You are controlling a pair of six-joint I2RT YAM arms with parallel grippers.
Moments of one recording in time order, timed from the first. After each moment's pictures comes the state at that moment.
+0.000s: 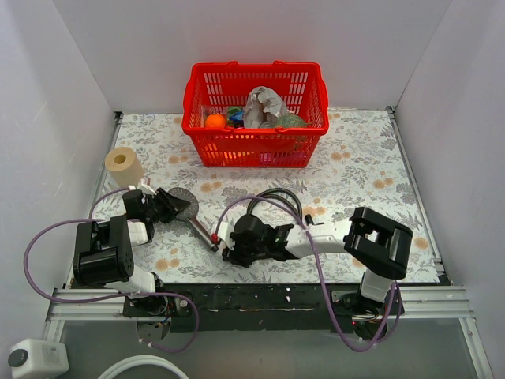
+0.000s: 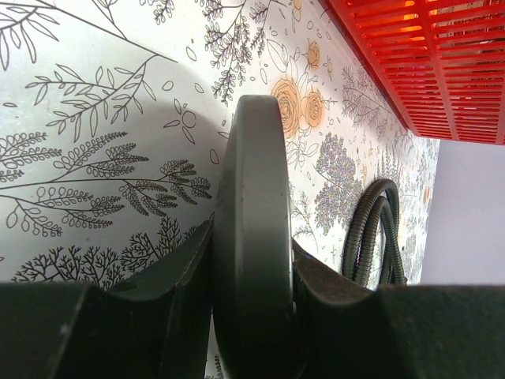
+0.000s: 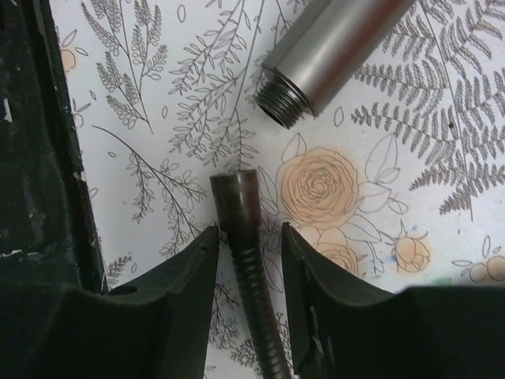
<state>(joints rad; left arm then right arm) 0.20 1.48 0.33 0.57 0.60 -0.71 1.21 1.72 0.86 0.10 -0.18 -0.14</state>
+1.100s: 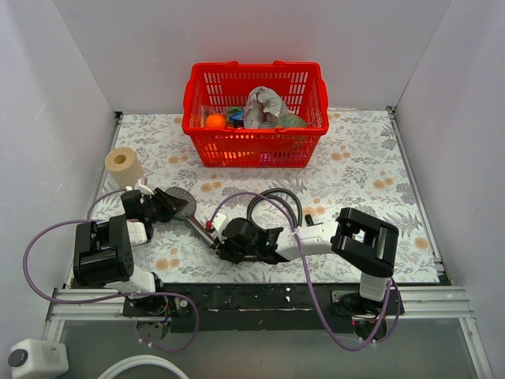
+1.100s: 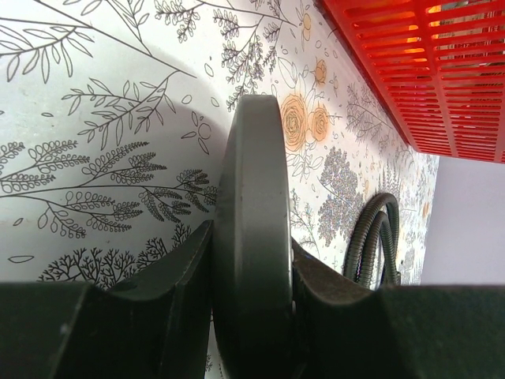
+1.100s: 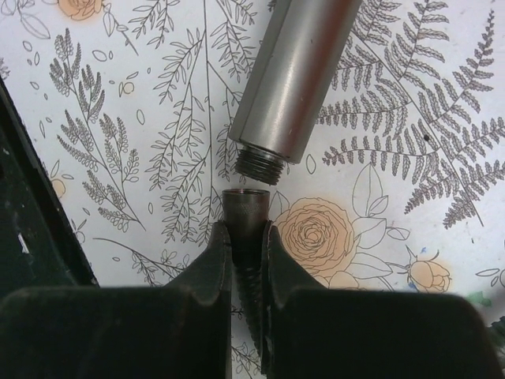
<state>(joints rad) 0.22 1.48 0.33 0.57 0.57 -0.73 1.27 1.81 0.93 0.18 -0.01 0.15</state>
